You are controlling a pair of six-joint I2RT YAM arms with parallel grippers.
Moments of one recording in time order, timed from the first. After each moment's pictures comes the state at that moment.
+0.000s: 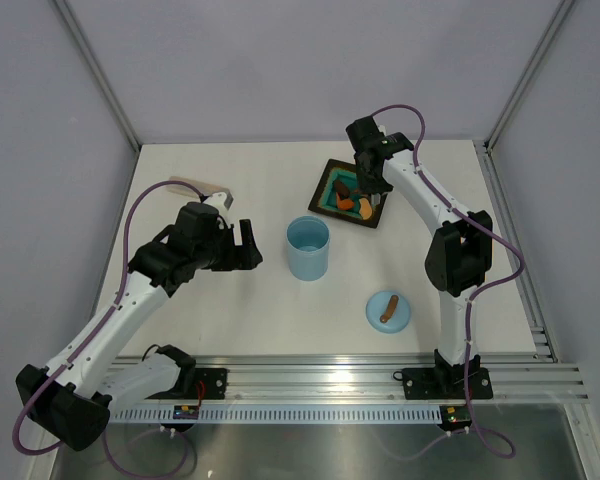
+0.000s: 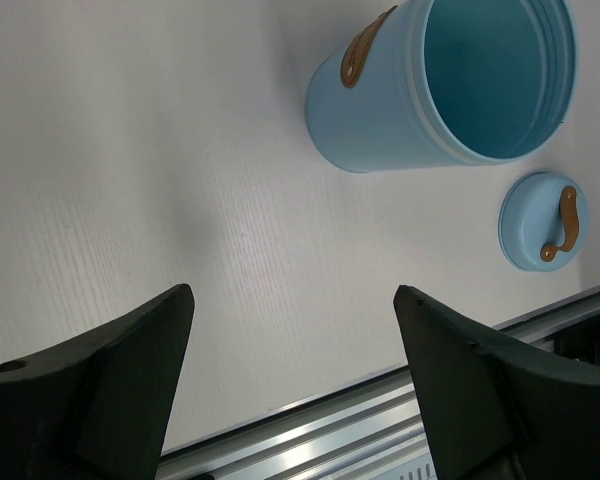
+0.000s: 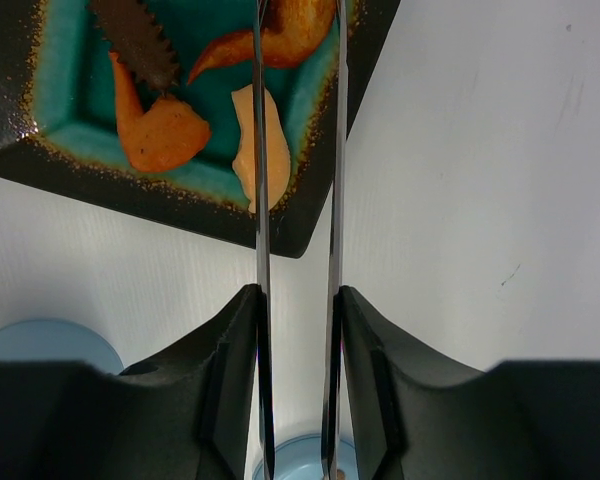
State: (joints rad) left arm -0.49 1.01 0.99 -0.75 0.05 -0.47; right arm 0.42 2.06 1.98 -1.02 0.36 0.29
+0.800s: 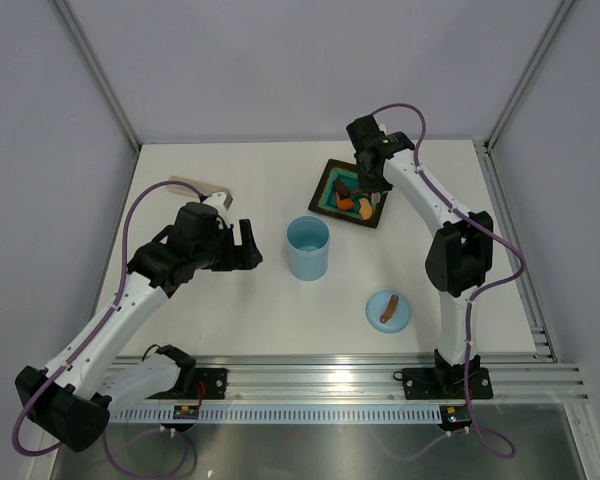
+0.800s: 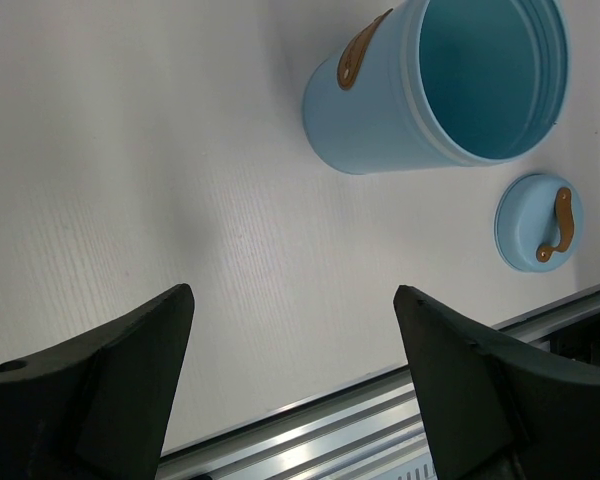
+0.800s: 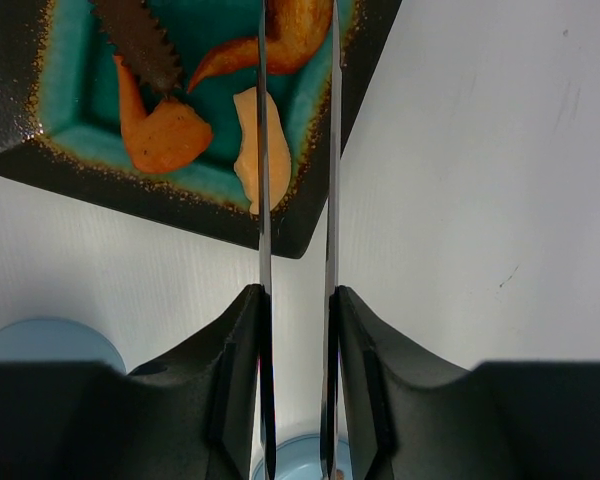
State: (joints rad) left arm -0.49 1.00 0.99 -0.75 0.05 -0.47; right arm 0.42 2.06 1.99 -1.02 0.36 0.29
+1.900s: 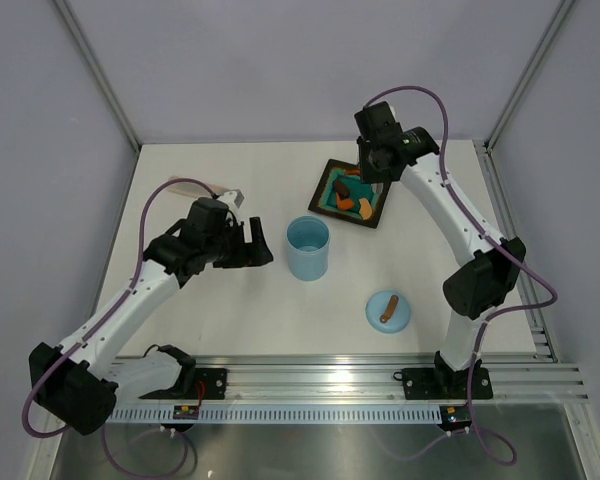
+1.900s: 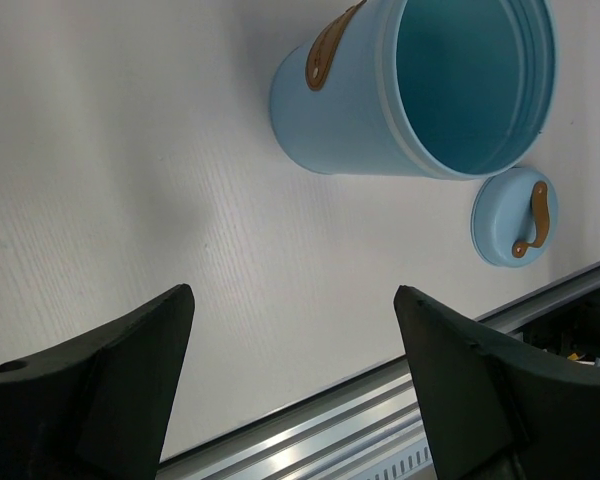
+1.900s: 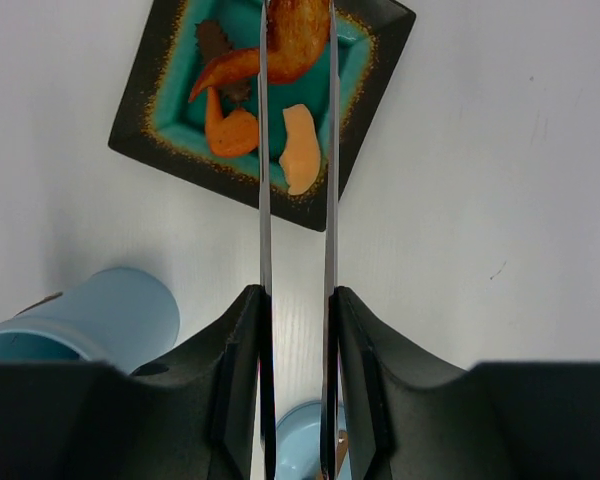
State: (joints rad) left arm -0.49 1.10 0.98 -0.68 0.13 -0.50; right arm 0.47 1.86 2.00 -1.05 0.34 0.29
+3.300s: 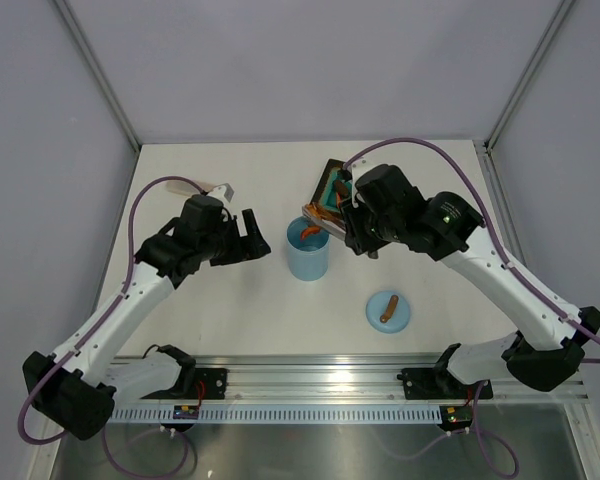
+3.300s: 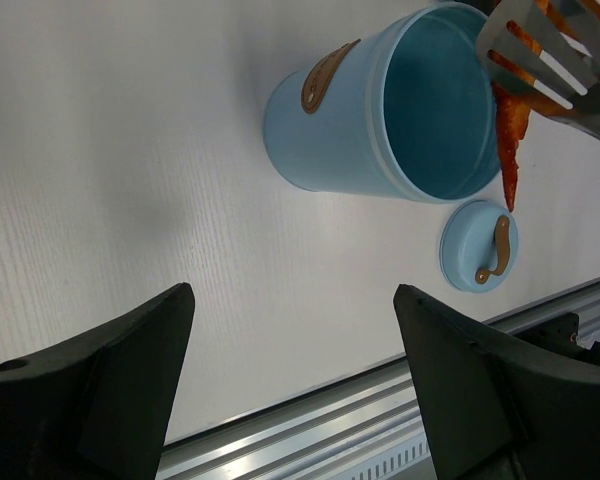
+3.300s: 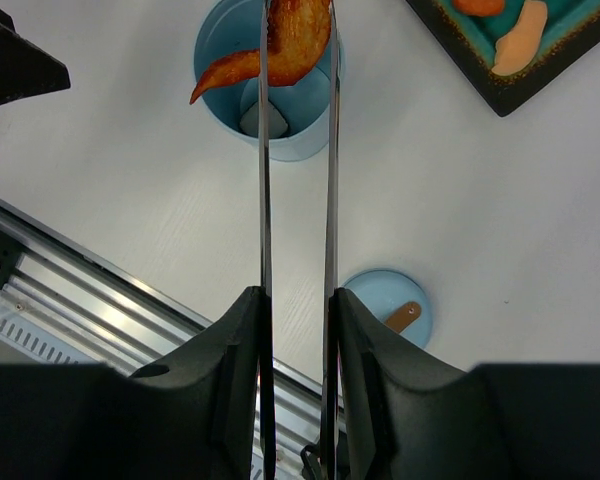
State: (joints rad) left arm -0.48 1.07 1.02 -0.71 0.09 -0.61; right arm 0.83 1.35 1.67 -1.12 0.16 0.26
